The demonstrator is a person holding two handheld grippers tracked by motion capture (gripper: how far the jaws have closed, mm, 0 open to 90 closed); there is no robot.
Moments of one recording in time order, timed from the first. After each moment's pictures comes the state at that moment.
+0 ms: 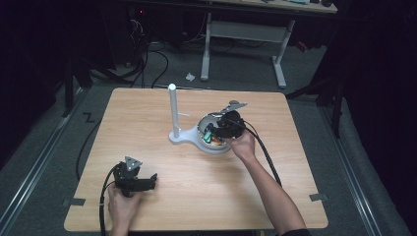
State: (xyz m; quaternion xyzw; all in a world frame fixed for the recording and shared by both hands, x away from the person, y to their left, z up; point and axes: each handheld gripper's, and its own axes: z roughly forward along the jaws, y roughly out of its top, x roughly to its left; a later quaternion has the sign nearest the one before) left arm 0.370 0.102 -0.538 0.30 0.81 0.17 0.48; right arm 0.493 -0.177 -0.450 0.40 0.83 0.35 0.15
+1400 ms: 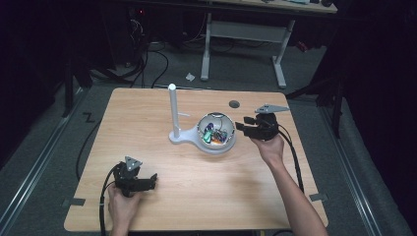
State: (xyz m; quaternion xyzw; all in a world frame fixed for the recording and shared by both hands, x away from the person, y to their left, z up) left arm 0.370 0.102 -0.538 0.30 0.81 0.17 0.48; right arm 0.450 -0.262 -0.412 0.43 0.77 0.43 0.19
